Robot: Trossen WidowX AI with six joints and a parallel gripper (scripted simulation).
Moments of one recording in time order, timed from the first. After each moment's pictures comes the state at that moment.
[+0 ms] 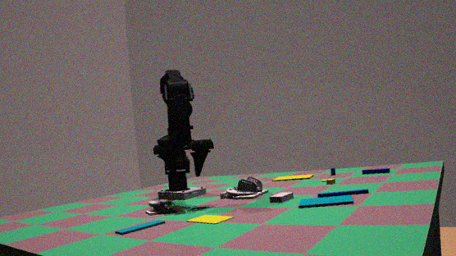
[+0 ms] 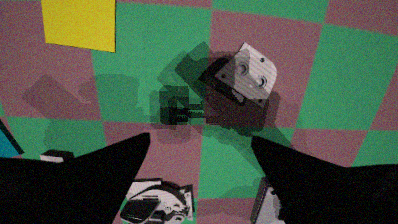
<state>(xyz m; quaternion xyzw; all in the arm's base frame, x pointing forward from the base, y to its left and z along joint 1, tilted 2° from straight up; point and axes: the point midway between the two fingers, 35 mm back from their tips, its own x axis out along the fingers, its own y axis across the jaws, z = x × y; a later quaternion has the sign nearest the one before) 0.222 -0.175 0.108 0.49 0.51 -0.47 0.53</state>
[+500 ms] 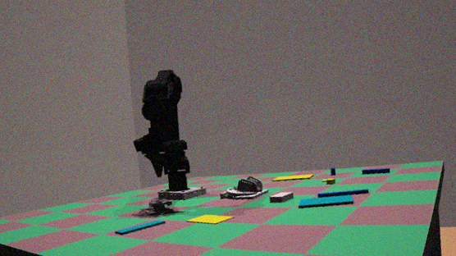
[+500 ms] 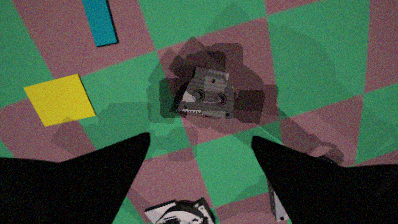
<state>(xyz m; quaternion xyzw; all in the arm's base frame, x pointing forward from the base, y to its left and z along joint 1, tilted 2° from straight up) 0.183 -0.215 0.111 0.58 0.42 -0.55 0.43</state>
